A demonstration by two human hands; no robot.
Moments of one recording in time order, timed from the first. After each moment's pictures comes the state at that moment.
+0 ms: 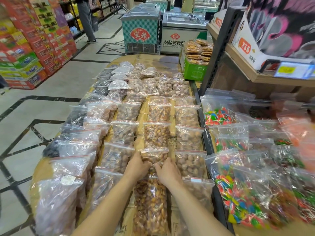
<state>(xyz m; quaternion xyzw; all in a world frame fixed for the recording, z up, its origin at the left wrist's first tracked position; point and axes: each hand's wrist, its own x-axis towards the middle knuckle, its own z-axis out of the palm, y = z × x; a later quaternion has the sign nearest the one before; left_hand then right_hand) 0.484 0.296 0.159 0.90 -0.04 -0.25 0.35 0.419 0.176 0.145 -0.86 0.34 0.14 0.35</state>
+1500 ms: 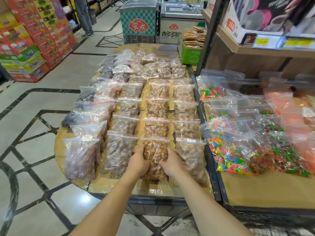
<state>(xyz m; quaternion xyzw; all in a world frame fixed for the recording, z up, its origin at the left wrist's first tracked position) 0.358 0.363 0.152 0.89 -0.08 -0.24 0.38 0.298 0.227 0.140 -0.84 0.34 0.12 0.42</state>
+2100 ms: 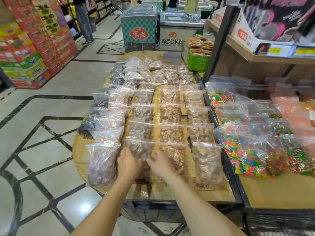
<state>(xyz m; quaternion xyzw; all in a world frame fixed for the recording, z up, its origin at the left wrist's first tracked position) 0.406 0.457 0.154 0.92 -0.01 -0.17 0.36 0.349 0.334 0.170 -0.84 0.30 0.12 0.44</state>
